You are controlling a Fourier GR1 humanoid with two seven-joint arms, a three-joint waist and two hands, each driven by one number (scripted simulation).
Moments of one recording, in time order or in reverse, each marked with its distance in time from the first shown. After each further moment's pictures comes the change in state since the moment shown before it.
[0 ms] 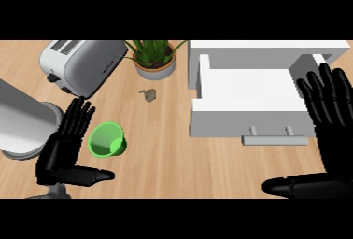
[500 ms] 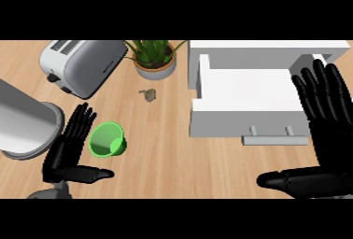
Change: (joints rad) left arm -0.037 0.029 0.037 0.218 -0.033 -0.043 -0.125; right arm -0.030 0.013 0.006 0.030 0.010 -0.008 -0.001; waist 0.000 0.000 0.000
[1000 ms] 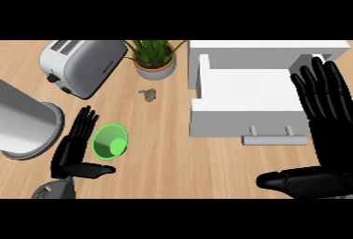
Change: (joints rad) left arm -0.095 0.025 0.040 0.293 -0.041 -0.018 -0.193; right arm -0.018 -0.002 0.005 -0.014 0.003 -0.003 0.037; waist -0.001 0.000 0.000
